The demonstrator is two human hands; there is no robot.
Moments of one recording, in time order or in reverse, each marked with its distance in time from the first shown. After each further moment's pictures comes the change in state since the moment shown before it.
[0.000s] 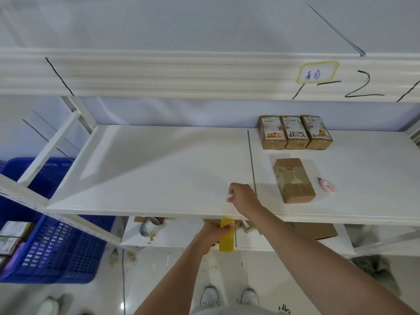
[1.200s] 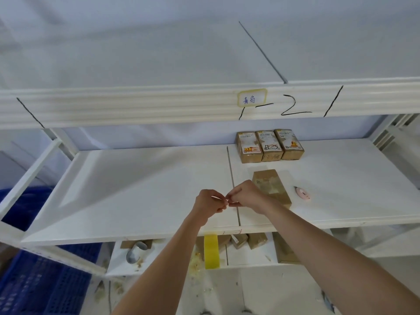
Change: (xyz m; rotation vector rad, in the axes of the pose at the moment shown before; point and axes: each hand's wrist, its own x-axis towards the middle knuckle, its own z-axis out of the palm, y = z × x) left_hand -0.021 0.132 0.002 0.023 0.174 0.393; right_hand -0.007 0.015 -0.092 0.550 -0.063 0.181
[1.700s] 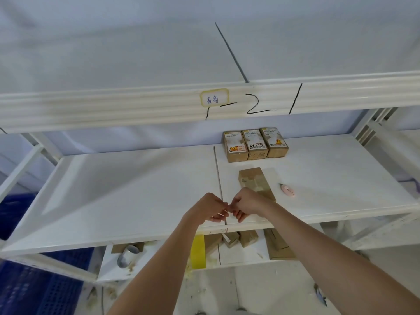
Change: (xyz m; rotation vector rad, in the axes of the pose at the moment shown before) left_hand -0.002 0.022 0.042 0.164 -0.272 -0.143; right_hand -0.021 0.032 -0.041 -0.234 -0.129 0.059
